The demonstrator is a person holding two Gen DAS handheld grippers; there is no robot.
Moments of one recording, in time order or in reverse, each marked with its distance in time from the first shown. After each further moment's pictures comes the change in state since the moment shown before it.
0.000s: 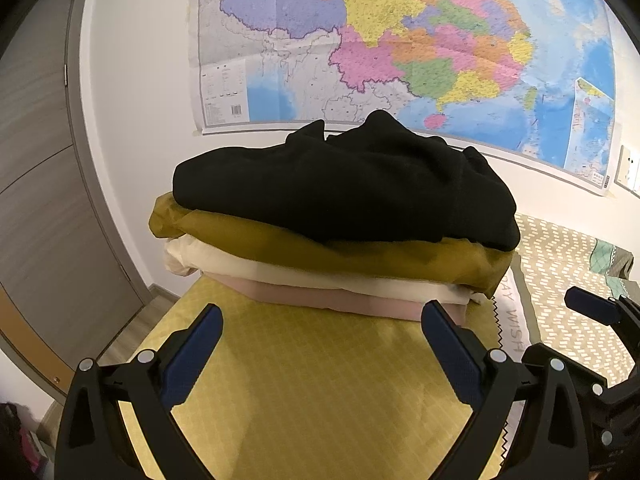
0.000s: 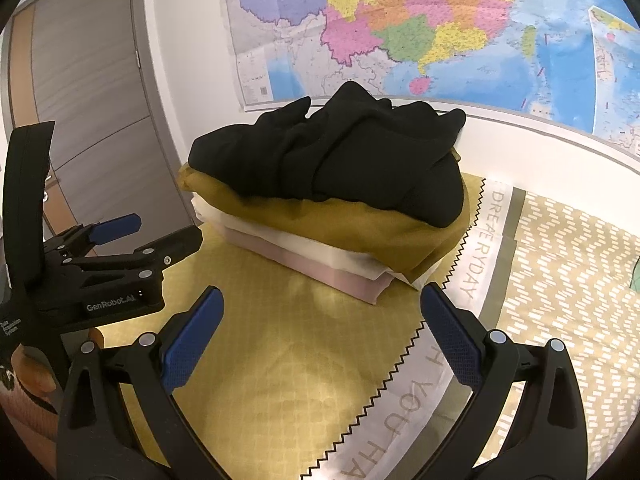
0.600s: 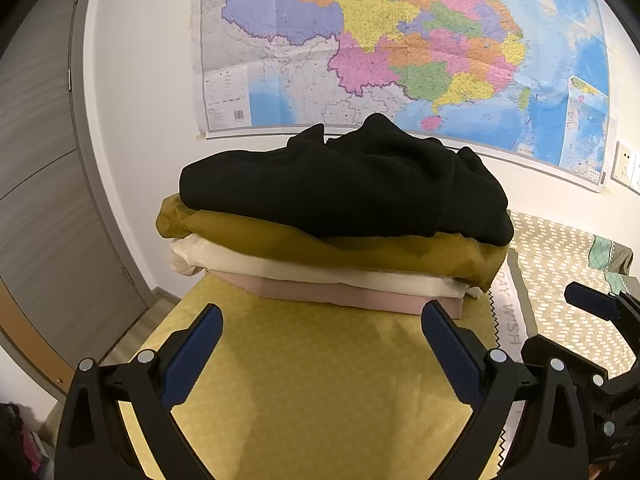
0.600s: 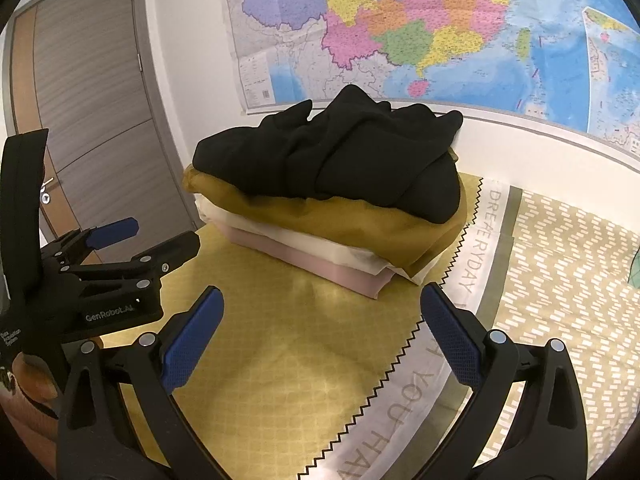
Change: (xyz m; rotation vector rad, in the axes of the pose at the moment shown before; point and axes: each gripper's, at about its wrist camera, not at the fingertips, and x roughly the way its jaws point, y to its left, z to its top) left arm -0.011 -0.002 -0.008 0.011 -0.017 0.008; right arm -0.009 0.005 -0.005 0.007 -0.015 -0.002
